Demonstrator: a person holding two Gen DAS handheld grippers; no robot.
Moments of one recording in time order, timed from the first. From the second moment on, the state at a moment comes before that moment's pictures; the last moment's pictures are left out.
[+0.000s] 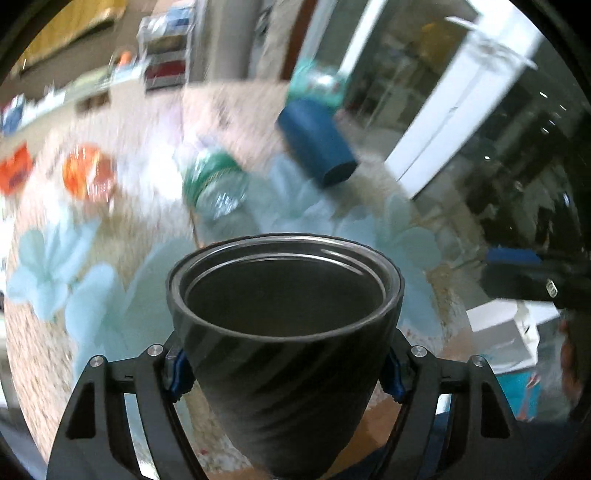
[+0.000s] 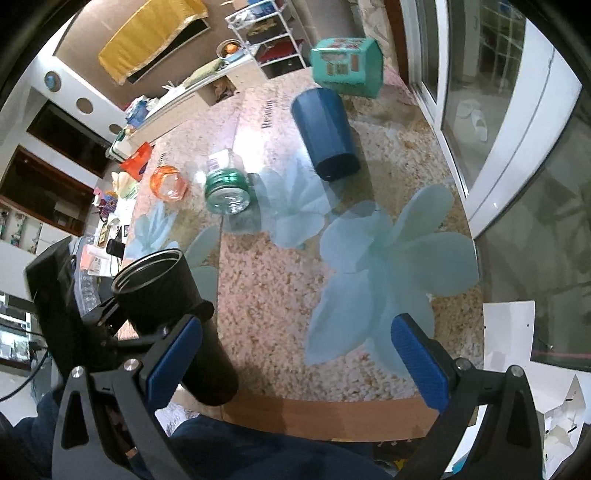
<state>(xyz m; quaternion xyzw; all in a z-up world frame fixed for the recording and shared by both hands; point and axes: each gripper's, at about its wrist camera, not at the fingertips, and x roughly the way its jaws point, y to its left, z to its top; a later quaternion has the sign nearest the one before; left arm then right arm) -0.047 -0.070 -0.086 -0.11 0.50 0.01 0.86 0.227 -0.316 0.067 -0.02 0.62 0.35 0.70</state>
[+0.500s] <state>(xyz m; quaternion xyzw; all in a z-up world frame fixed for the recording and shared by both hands) -0.060 -0.072 -0.071 -0.04 0.32 0.06 0.95 0.210 -0.304 0.090 -0.05 0.58 0.35 0.73</state>
